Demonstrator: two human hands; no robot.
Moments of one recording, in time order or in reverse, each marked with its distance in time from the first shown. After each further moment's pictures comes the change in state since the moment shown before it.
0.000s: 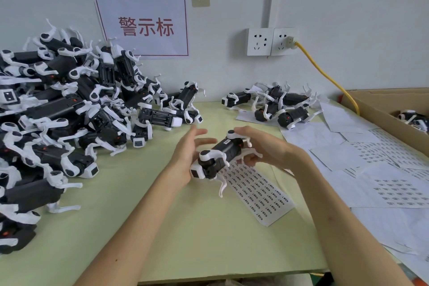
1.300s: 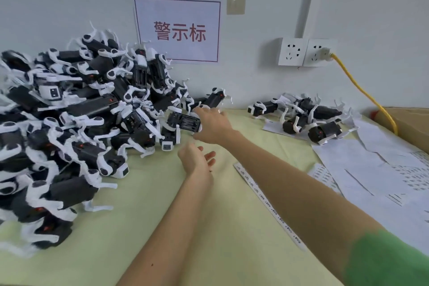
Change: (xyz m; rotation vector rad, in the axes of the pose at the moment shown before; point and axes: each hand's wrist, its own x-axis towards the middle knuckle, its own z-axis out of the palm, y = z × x) left_hand 0.014 0.009 -0.021 -0.421 0.553 0.059; right_hand 0.184 -0.059 0.103 -1.239 0.335 -0.281
